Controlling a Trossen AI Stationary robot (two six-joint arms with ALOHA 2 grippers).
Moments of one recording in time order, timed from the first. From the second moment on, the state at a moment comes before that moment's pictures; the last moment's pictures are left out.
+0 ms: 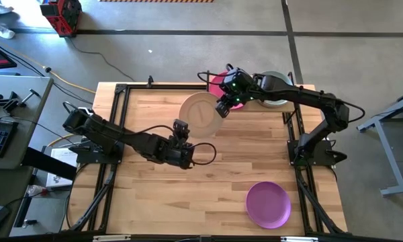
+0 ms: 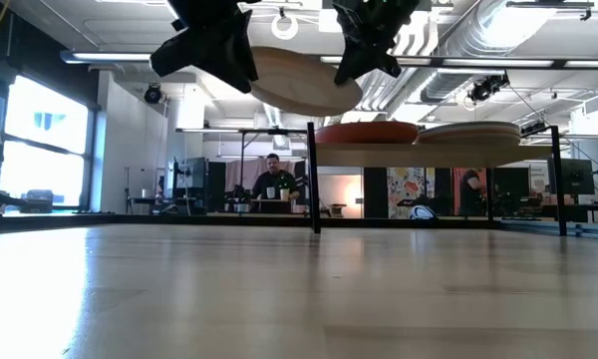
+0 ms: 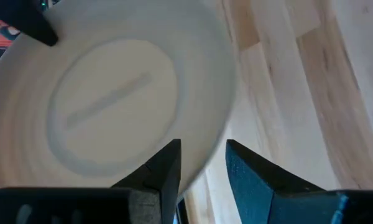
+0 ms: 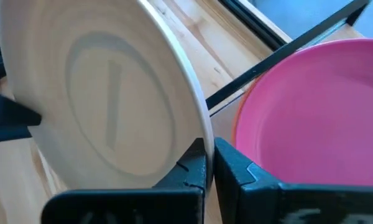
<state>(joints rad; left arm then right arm) -0.30 1.62 1.28 -0.79 -0.91 0.35 -0.33 1.58 1.55 -0.80 0.01 0.31</state>
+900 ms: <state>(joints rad) -0.32 1.62 1.28 -0.88 -0.89 0.15 -0.66 1.58 1.73 -0.95 -0.15 0.28</state>
